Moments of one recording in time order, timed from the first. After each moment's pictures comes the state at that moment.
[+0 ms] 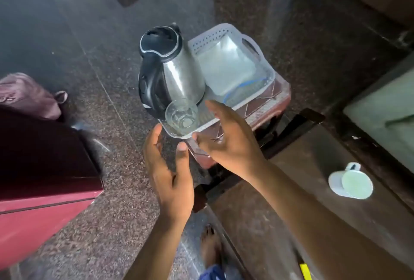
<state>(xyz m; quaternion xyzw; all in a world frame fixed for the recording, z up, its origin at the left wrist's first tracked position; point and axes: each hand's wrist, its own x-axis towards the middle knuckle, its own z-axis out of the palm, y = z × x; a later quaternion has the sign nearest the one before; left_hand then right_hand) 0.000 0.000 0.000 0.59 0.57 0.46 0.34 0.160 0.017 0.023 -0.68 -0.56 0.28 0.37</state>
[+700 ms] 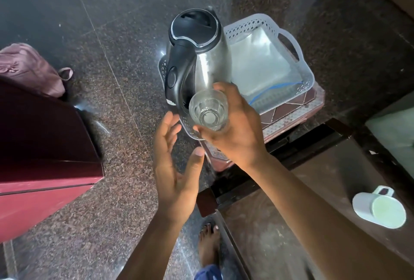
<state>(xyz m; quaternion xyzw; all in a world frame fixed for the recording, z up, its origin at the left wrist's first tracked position) -0.031 0.033 -0.009 0.56 0.51 0.48 0.44 0.130 0.078 0.001 -0.69 -0.58 0.21 0.38</state>
